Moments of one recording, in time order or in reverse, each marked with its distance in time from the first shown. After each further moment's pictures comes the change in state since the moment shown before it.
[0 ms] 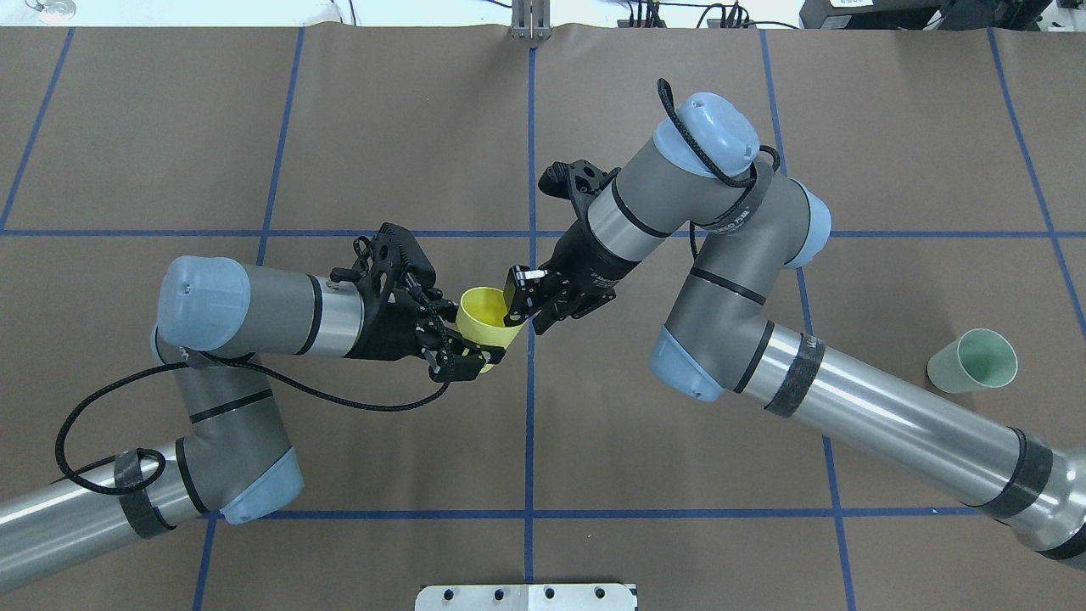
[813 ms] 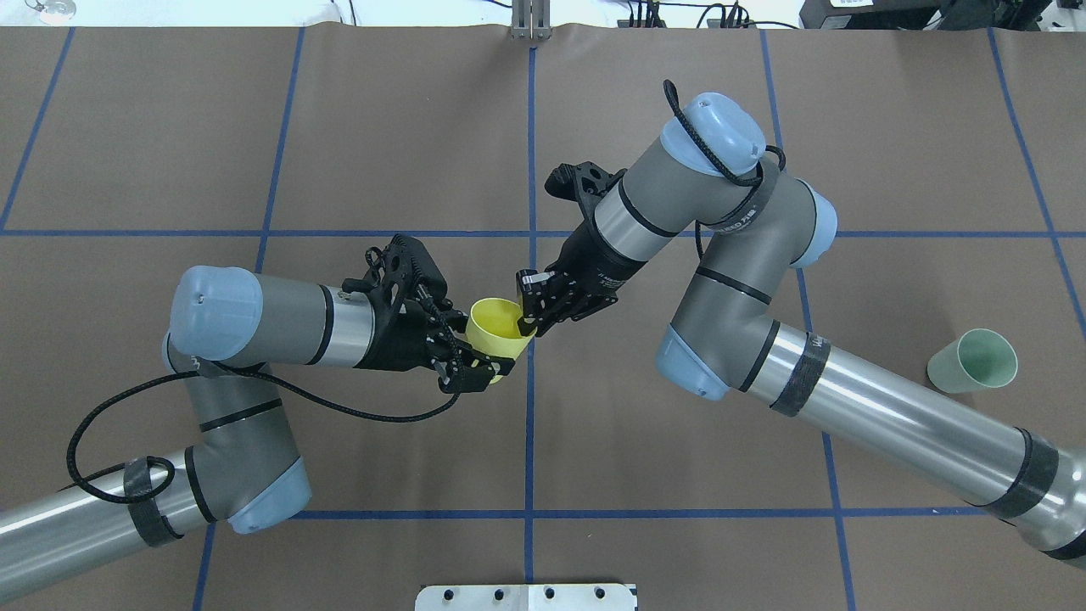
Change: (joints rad) left arm 0.020 -0.008 0.007 0.001 0.003 0.000; right arm 0.007 -0.012 0.000 0.001 0.025 0.002
